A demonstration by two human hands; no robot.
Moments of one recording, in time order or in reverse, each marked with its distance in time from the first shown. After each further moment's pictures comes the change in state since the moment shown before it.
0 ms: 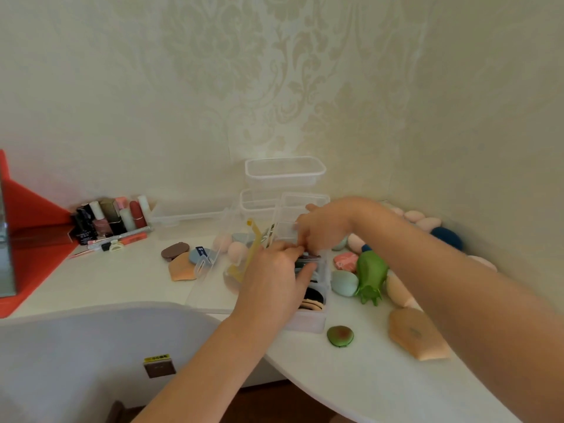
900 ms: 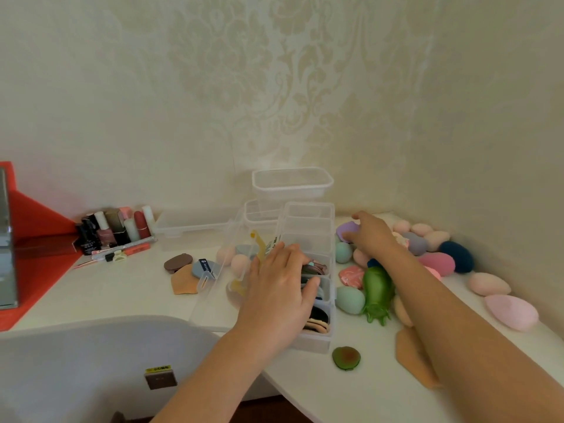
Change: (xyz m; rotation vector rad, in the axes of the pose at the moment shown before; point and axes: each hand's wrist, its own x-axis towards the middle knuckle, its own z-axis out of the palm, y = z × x) left_hand 0.004 -0.010 0.004 0.154 -0.191 0.007; right_hand 0.055 0.090 0.080 0.860 0.686 0.565
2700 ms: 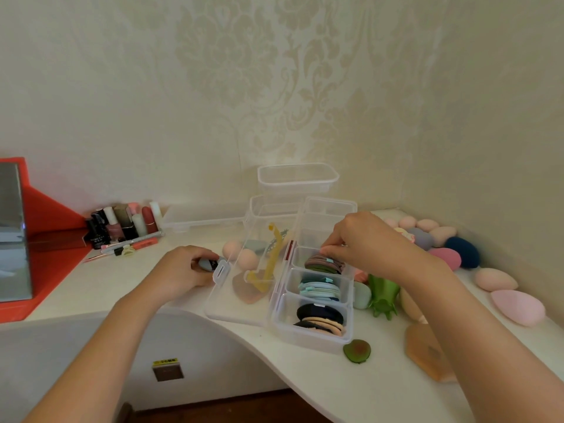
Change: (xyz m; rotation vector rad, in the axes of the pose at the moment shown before) left_hand 0.011 -0.151 -0.042 -0.256 -0.121 -0.317; right_hand -0.095 -0.058 -0.040 -0.388 -0.085 -0.631
